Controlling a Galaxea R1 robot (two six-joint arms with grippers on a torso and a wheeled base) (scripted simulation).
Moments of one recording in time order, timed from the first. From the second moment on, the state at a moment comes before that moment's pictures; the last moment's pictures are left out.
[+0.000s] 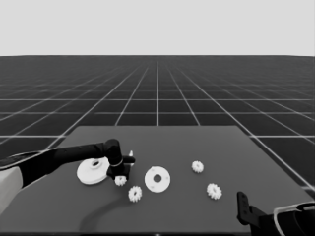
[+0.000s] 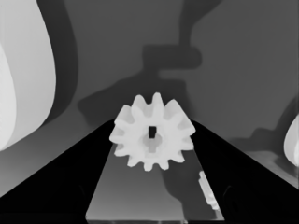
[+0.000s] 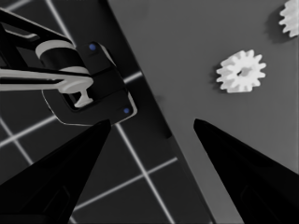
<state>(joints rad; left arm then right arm) 0.20 2.58 -1.45 0.34 1.41 -1.15 -0.35 1.76 -0.39 -0.70 -1.18 0.32</state>
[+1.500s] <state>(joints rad) 0.16 2.95 -1.45 0.34 1.55 -1.49 -0.35 1.76 -0.39 -0.70 -1.18 0.32</state>
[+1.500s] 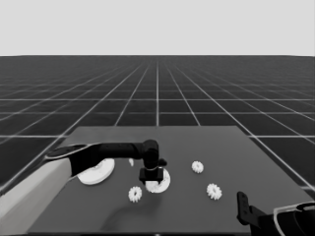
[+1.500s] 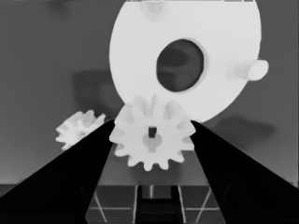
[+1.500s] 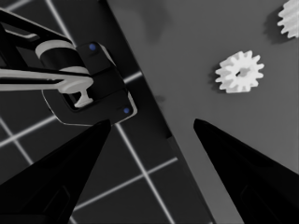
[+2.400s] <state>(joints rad) -0.13 2.92 -1.32 0.04 1.58 -1.59 -0.35 1.76 -0.39 -0.70 -1.18 0.32</state>
